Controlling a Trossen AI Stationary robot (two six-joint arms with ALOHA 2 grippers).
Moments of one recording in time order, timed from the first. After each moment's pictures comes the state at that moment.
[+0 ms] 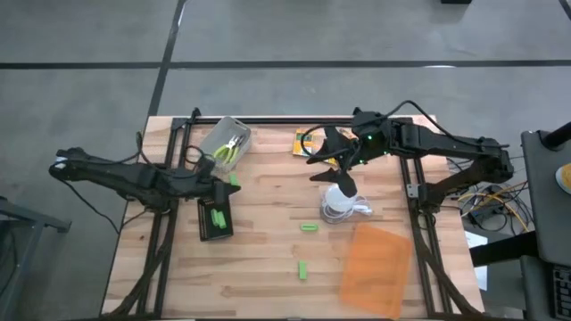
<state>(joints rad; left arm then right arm) -0.20 0.73 0.65 -0.37 -0.36 -1.21 -0.11 1.33 1.38 -0.50 -0.30 0.06</state>
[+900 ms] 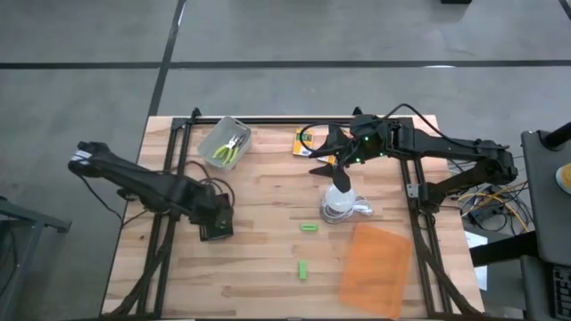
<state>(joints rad) -0.32 1.19 0.94 -1.12 0.07 -1.76 -0.17 1.29 1.23 -0.41 -0.22 0.10</state>
